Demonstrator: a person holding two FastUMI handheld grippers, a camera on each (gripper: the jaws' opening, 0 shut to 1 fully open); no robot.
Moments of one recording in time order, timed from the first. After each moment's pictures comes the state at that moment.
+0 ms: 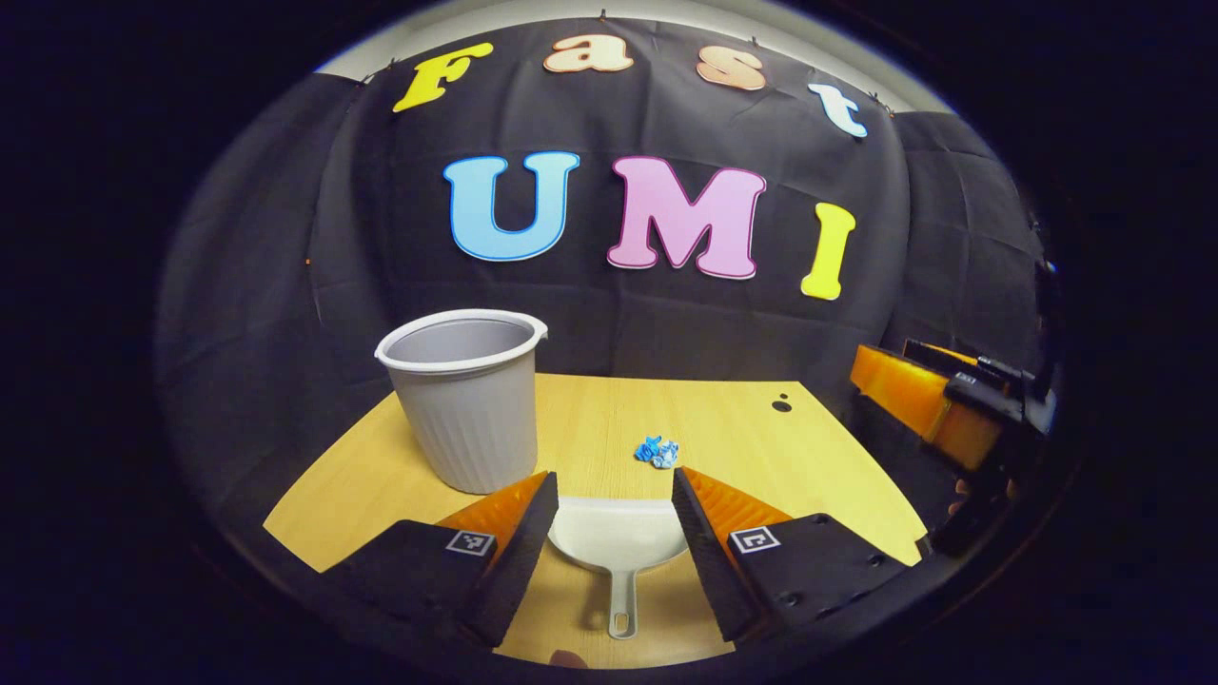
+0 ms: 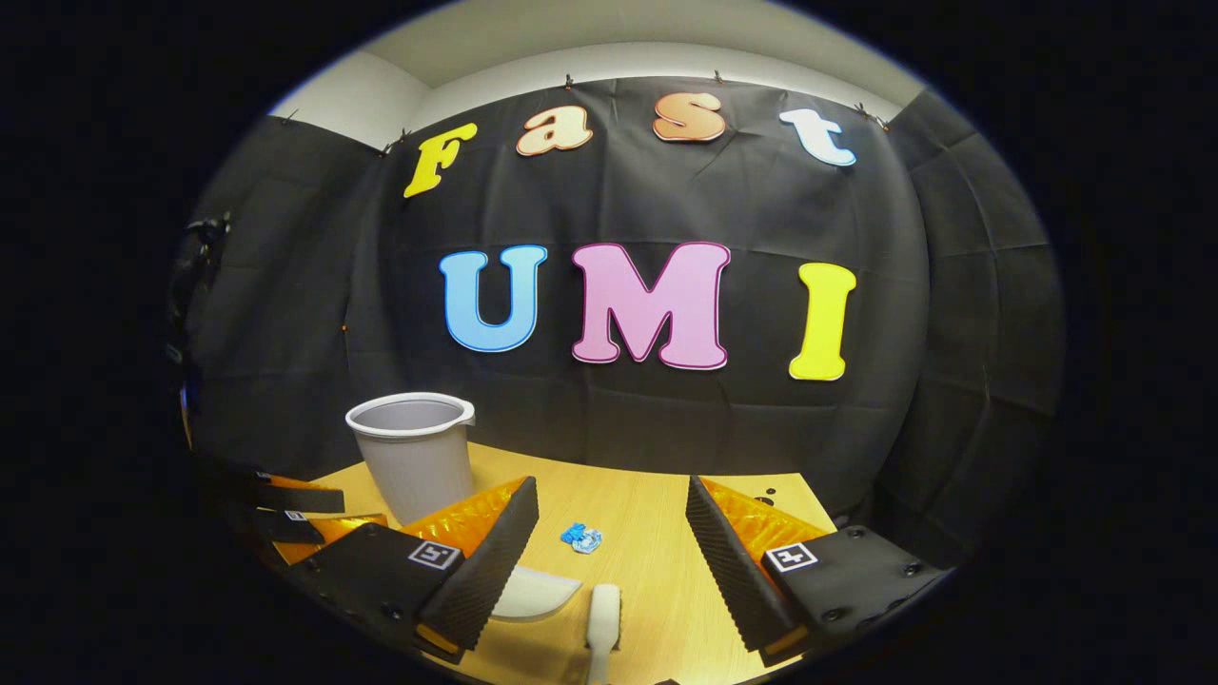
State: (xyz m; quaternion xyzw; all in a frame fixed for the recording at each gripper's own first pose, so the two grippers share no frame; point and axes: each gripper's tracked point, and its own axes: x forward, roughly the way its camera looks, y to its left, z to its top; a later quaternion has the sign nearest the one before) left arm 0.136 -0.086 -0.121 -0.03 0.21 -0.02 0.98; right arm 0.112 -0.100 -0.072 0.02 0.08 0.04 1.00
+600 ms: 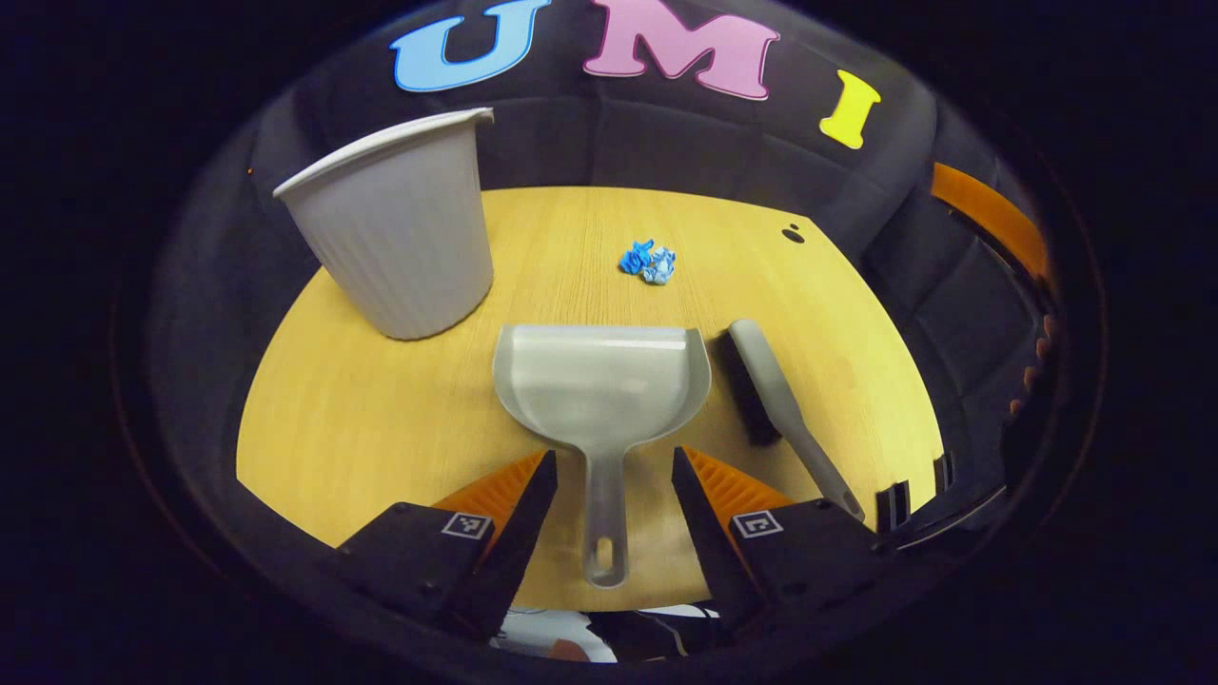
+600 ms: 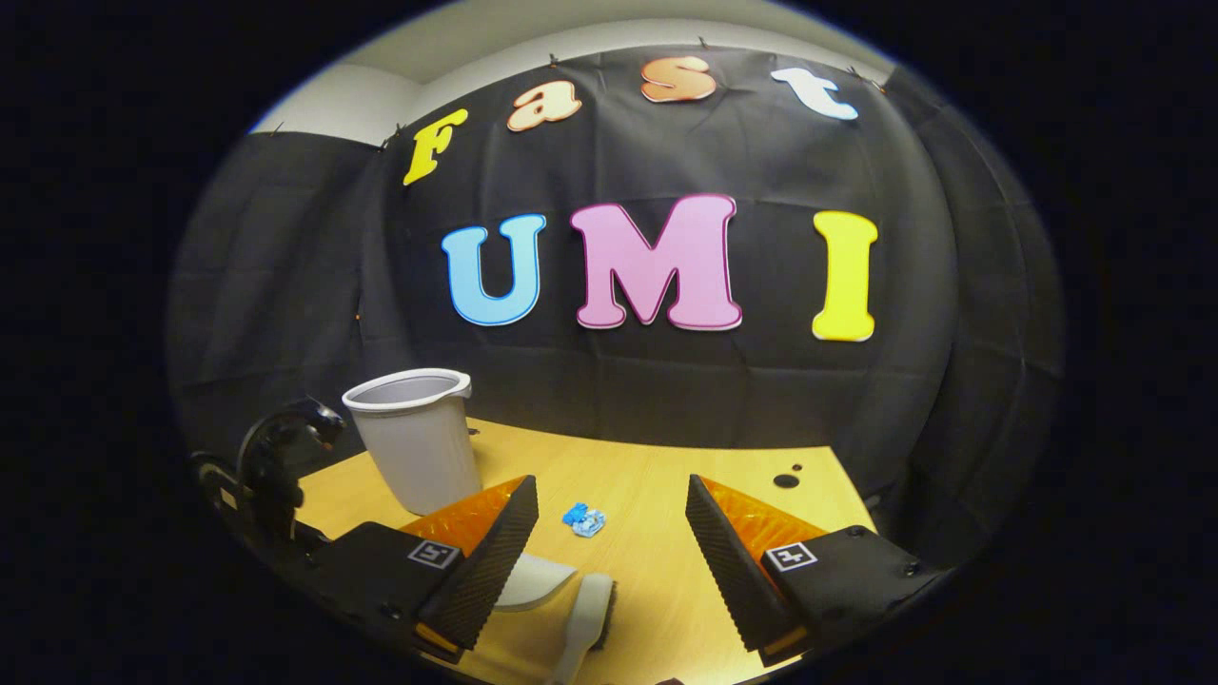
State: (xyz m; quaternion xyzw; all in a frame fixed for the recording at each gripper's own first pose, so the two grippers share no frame) left arm 0.121 -0.113 -0.266 -0.06 0.50 -0.04 0.87; right arm 0.137 -0.120 -0.133 0.08 0.14 0.09 0.98
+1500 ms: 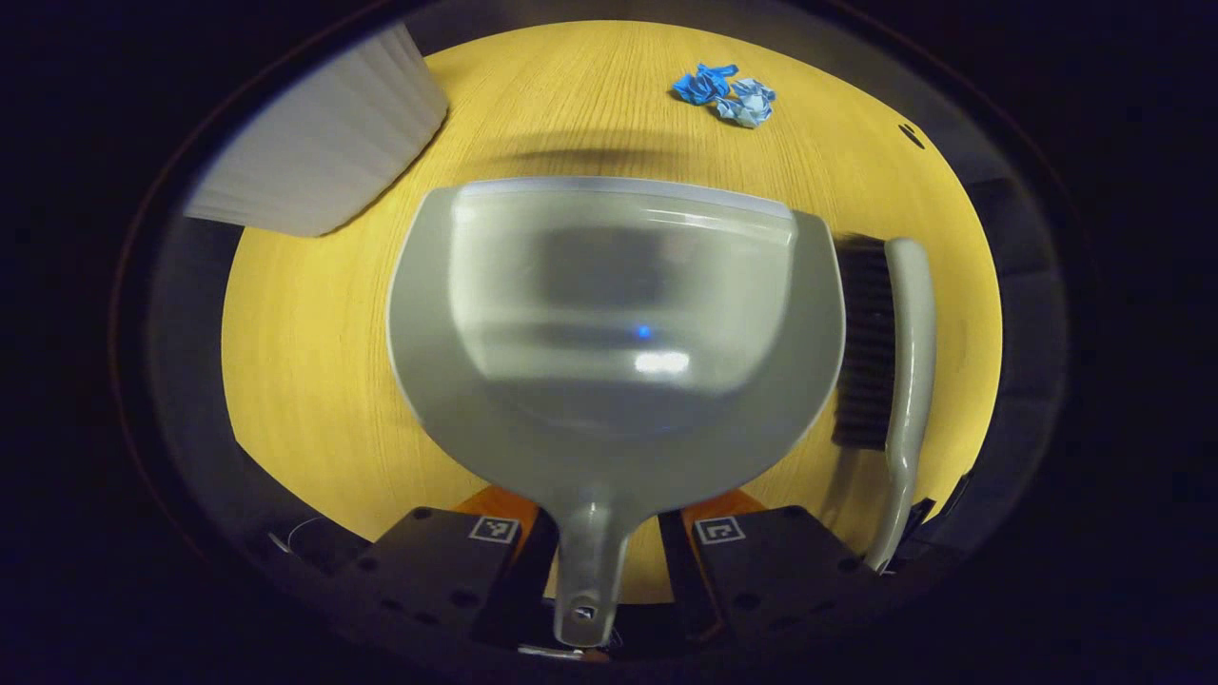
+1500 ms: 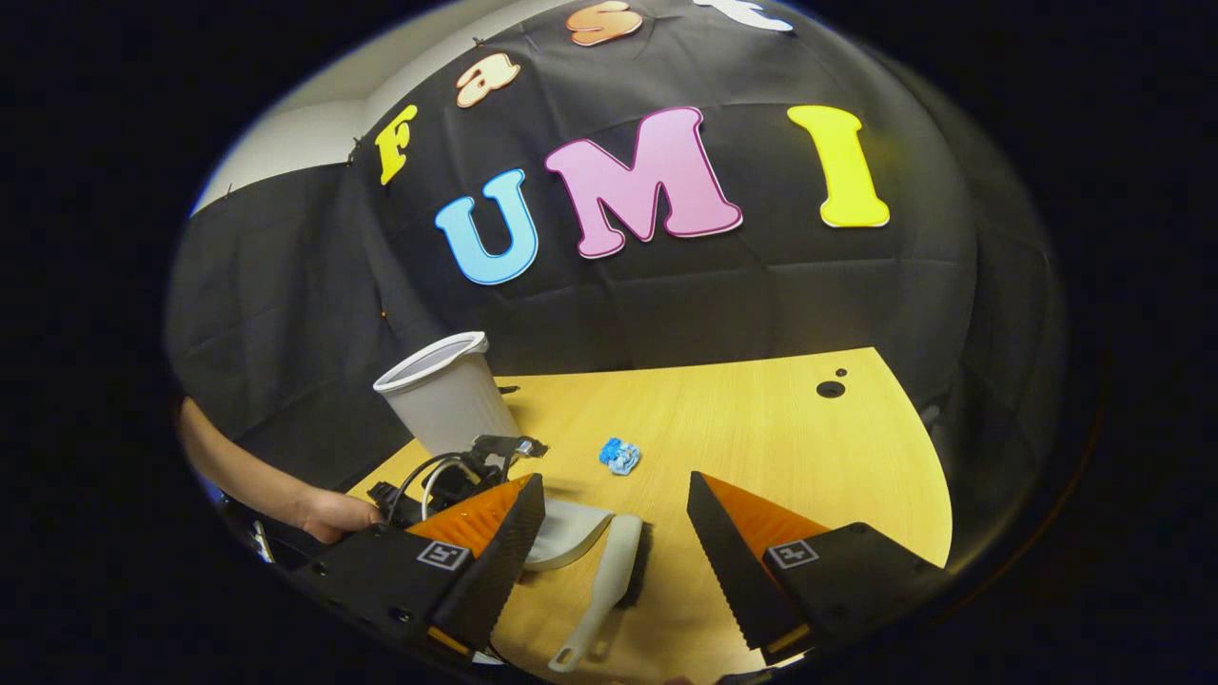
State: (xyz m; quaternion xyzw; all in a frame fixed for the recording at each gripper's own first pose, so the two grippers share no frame) left arm 0.160 -0.123 -0.346 -0.03 0.71 0.00 0.70; right arm 0.114 -0.141 -0.185 0.16 0.24 0.14 0.95
